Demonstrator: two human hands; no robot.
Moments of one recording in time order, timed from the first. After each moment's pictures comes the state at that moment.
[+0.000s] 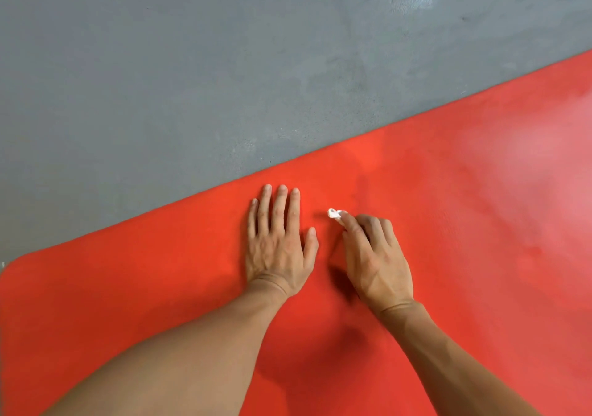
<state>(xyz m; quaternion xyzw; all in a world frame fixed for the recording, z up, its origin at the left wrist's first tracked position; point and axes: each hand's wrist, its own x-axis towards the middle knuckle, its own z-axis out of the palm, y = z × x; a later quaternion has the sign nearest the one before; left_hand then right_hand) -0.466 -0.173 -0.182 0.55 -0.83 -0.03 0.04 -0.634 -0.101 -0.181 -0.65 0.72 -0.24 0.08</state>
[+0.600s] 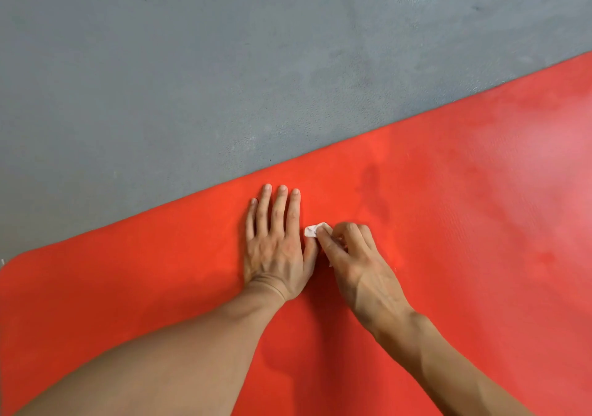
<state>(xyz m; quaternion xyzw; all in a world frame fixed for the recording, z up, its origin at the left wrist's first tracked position) -0.462 -0.176 -0.182 0.54 -0.84 -0.03 0.03 -0.617 -0.102 -0.154 -0.70 0.66 -0.19 0.21</state>
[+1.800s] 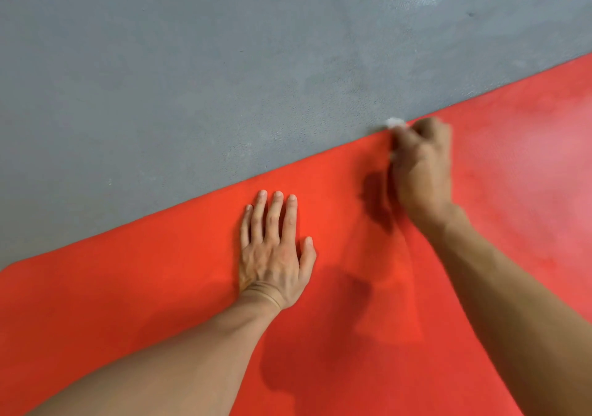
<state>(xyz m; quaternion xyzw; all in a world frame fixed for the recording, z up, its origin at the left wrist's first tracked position) -0.465 -0.176 -0.179 0.55 -0.83 -0.03 0.04 -0.726 -0.222 -0.169 -0.53 0.81 -0.25 0.06</state>
